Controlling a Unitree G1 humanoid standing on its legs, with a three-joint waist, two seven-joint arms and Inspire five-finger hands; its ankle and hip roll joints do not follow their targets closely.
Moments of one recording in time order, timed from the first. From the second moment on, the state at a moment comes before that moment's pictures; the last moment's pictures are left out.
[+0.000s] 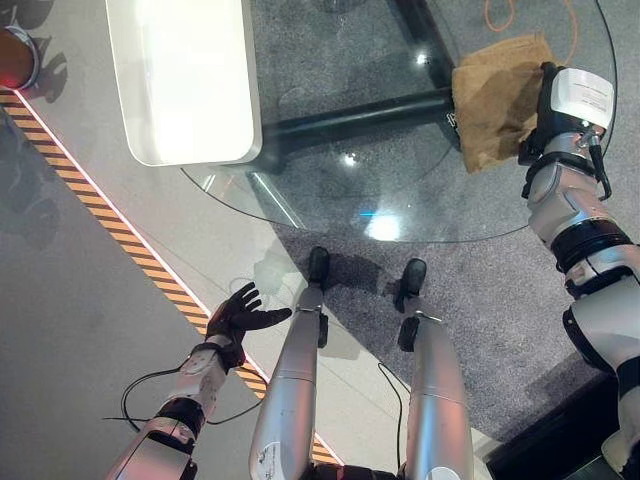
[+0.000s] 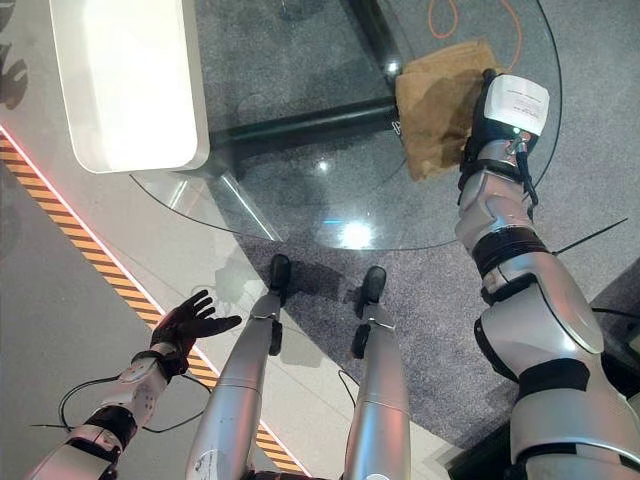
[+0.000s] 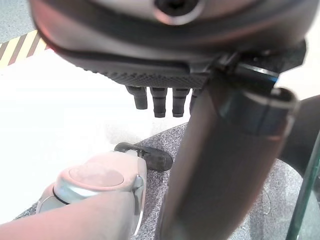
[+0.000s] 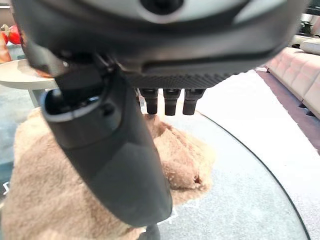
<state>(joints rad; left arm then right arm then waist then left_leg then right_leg) -0.37 0.39 -0.31 0.97 -0.77 -0.17 -0.06 -1.27 -0.70 0.73 1.08 -0.32 0.31 -0.38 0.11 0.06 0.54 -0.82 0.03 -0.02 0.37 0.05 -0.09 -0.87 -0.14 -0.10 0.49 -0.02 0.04</state>
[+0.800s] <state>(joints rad) -0.37 0.37 -0.31 0.97 -0.77 -0.17 -0.06 -1.28 -0.69 0.75 1.09 -0.32 0.34 -0.35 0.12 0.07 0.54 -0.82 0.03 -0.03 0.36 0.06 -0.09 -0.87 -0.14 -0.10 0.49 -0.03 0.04</state>
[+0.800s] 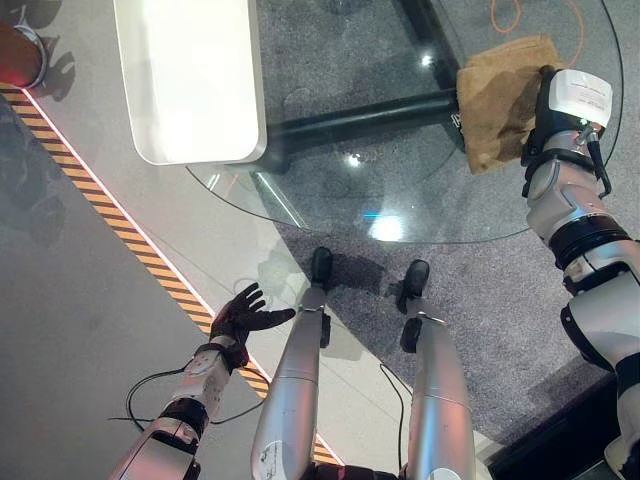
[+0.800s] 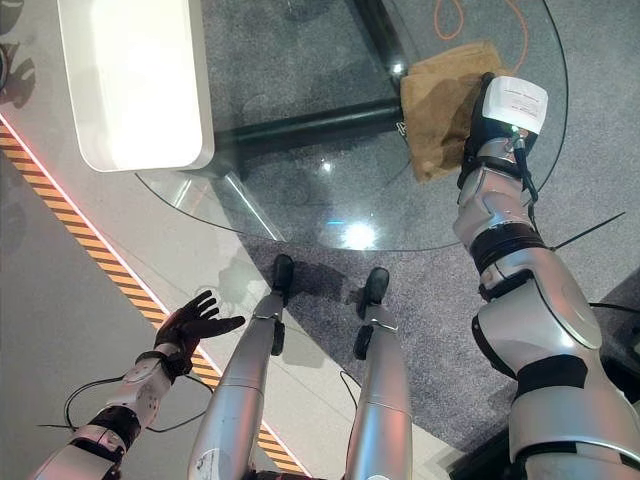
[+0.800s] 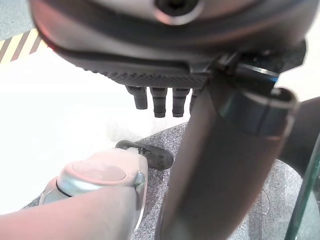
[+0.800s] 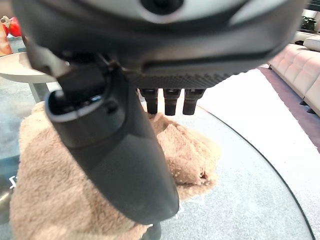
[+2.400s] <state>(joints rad) -0.37 0.37 -0.31 0.97 -0.77 -0.17 -0.06 -1.32 -0.69 0.75 1.13 -0.28 0.32 -0.36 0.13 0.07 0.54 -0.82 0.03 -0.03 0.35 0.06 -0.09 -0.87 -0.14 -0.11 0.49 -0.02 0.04</state>
